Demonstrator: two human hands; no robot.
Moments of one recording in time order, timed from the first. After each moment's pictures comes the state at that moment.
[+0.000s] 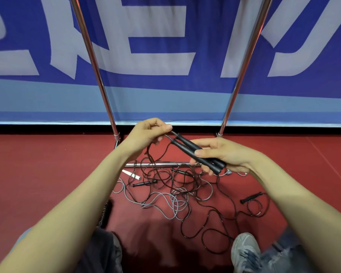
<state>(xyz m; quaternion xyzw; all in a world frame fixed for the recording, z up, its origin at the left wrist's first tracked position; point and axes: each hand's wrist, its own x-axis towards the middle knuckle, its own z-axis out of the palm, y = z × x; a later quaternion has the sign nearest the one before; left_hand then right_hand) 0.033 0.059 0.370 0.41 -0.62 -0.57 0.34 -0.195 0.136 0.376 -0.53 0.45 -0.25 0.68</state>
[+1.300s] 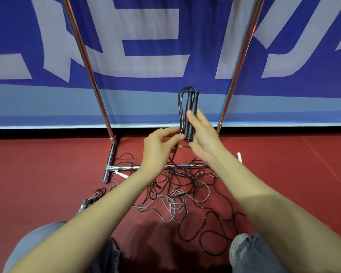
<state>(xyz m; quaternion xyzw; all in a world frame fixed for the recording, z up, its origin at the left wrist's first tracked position) -0.016 0.097 0.357 0.46 -0.62 -0.44 0.47 -0.141 0.092 0.373 -0.28 0.40 -0.63 0.60</state>
